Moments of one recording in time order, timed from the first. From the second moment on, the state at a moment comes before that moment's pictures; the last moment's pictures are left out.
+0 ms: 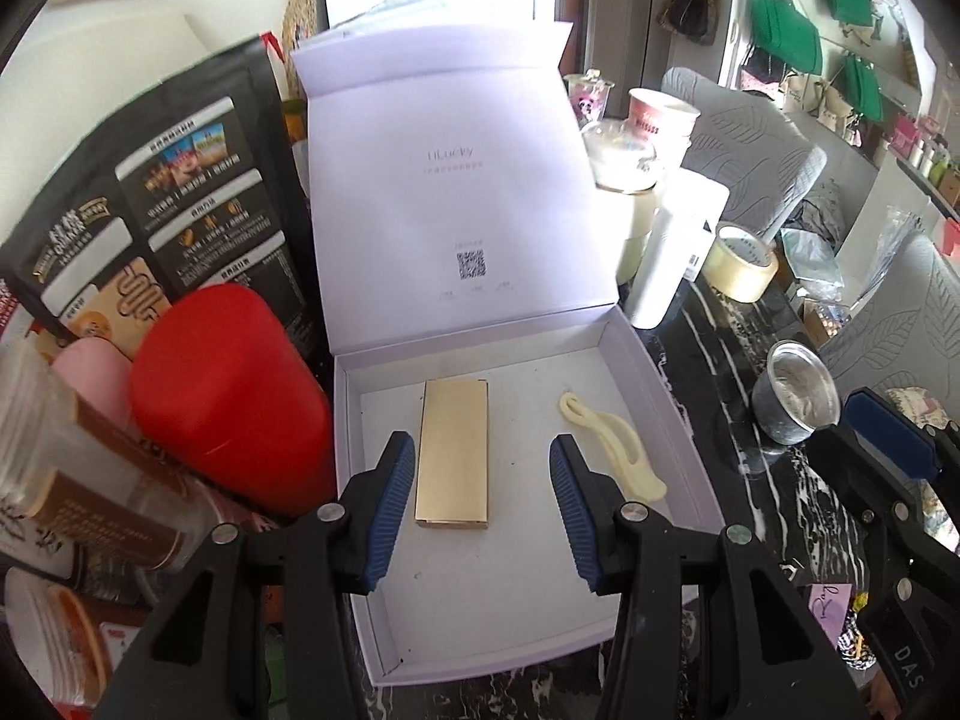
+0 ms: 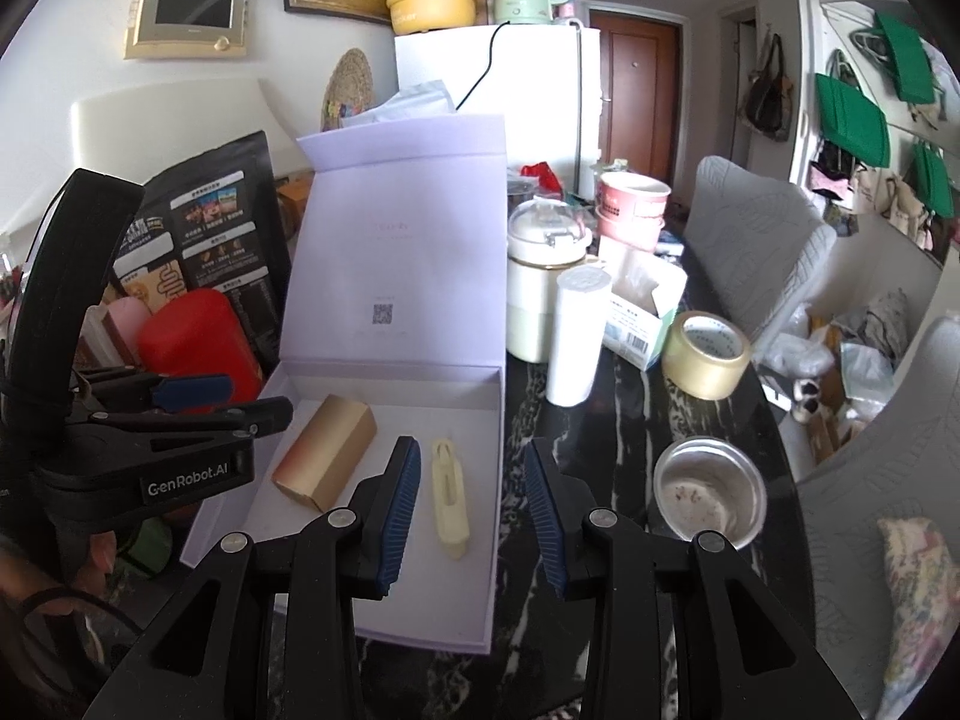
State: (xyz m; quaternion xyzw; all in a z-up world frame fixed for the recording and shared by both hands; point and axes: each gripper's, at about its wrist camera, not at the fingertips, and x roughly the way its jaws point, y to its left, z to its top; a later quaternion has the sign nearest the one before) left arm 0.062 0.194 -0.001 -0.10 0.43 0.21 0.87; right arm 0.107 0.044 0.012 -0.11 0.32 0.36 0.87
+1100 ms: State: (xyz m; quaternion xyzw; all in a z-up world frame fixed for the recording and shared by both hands) left arm -0.010 0.114 0.048 -0.06 0.37 0.17 0.91; right arm 0.037 -0.050 0.051 -0.09 0.27 0.33 0.90
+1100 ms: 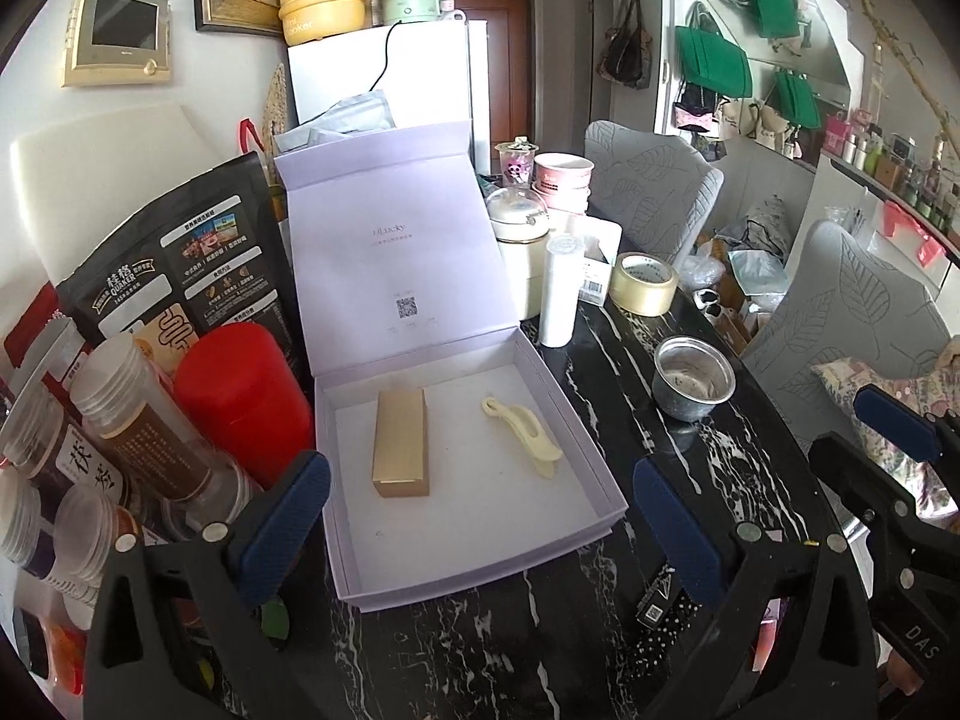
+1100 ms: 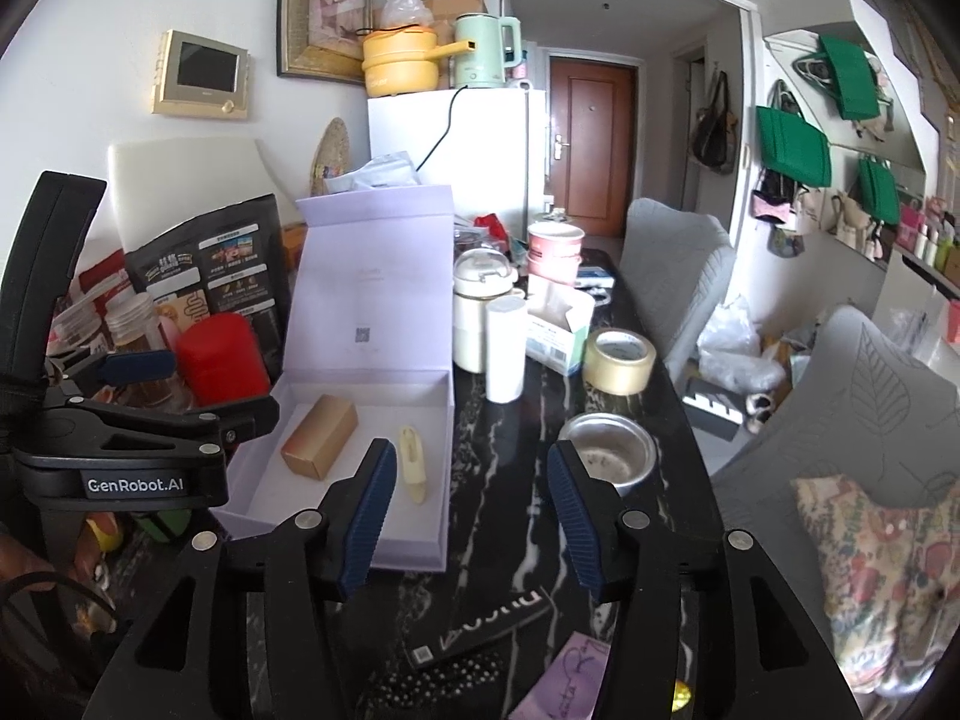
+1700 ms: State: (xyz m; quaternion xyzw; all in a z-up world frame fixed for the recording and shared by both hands) left arm -0.032 0.063 0.029 -0.03 0.38 0.11 0.92; right arm 0.001 -0.098 0.039 -0.08 0.28 0.29 0.91
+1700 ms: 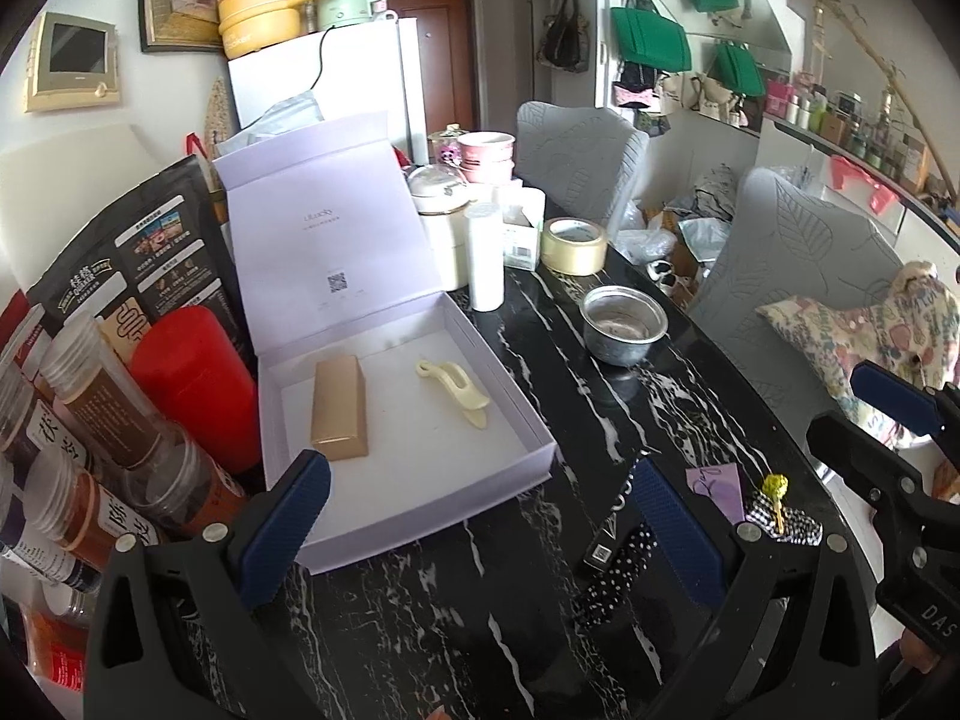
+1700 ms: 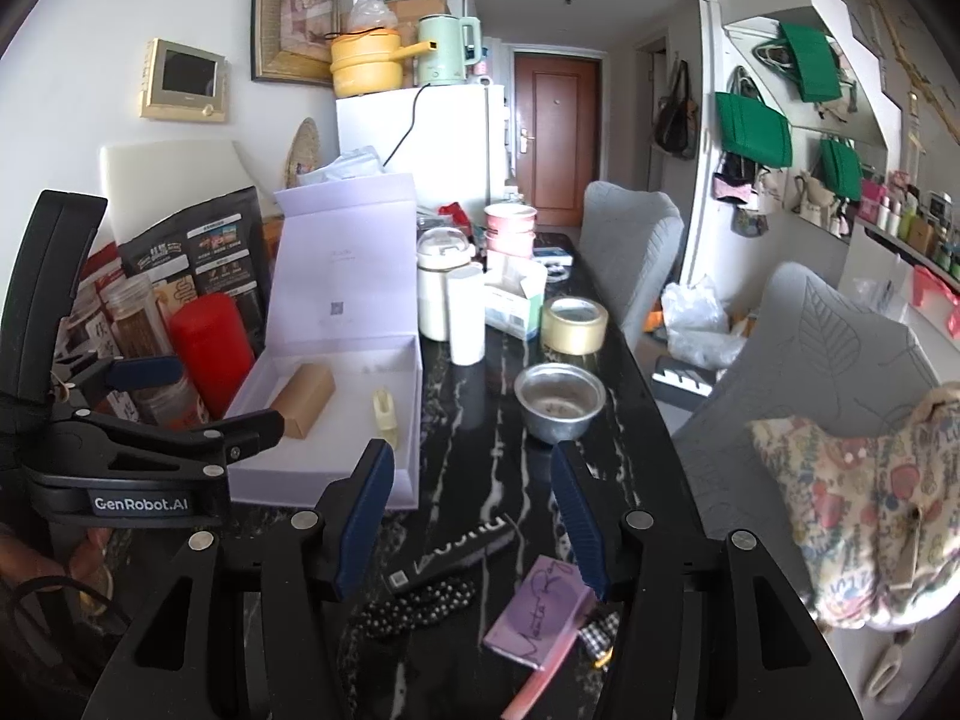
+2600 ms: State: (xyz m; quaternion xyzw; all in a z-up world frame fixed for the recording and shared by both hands) left arm -0.017 -0.014 -0.039 0.01 0.44 0.00 0.90; right arm -0.015 -0.162 -0.019 -0.05 0.33 0.25 0.91
